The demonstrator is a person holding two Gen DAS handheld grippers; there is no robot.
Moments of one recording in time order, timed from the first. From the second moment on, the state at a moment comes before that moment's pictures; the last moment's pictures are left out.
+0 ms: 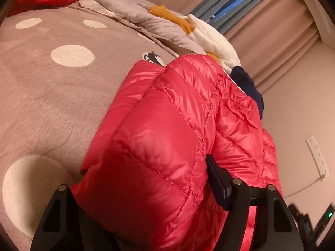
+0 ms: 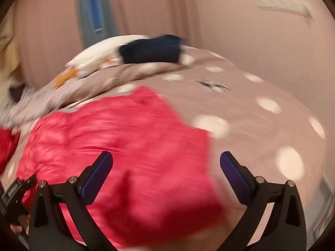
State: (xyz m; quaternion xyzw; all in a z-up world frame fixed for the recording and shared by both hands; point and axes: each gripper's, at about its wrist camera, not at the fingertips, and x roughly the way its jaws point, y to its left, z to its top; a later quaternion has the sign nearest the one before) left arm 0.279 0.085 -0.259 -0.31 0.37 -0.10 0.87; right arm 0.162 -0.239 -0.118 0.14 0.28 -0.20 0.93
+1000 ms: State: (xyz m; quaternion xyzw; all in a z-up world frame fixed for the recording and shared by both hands) left arm 0.237 -0.043 -0.111 -0.17 0.28 -0.27 0.91; right arm 0.182 -0.225 -0.208 0.26 0.34 0.00 0.90
